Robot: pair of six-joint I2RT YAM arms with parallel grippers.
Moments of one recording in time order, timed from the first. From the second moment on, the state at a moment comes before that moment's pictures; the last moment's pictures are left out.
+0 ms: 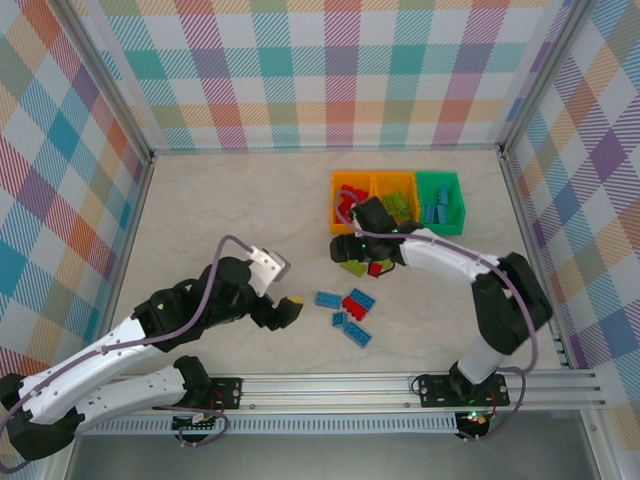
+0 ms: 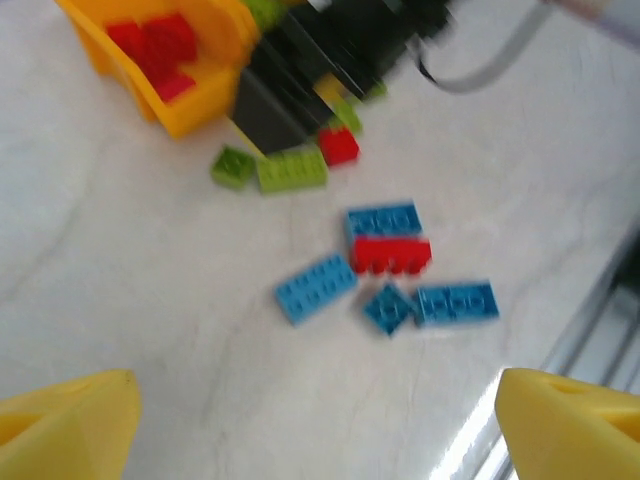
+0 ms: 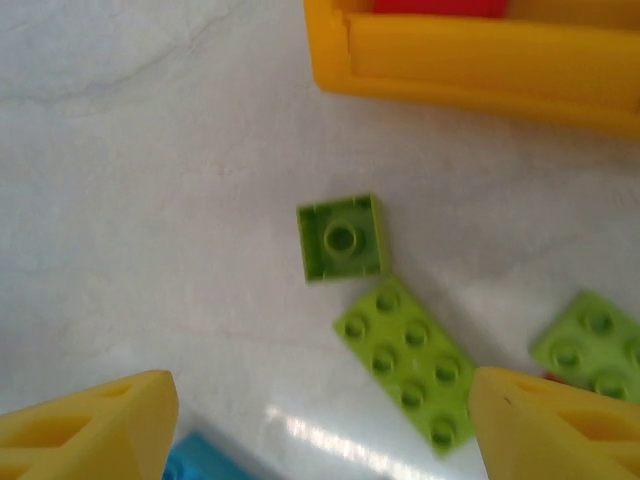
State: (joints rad) left arm -0.98 0.80 0.87 -0.73 -0.08 -0.15; right arm 0.64 1.67 1.12 -0.42 -0.08 0.45
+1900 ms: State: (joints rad) left arm -1.01 0.49 0.79 -0.68 -0.25 -0.09; right arm 0.27 1.81 1.41 -0.48 -0.06 0.39
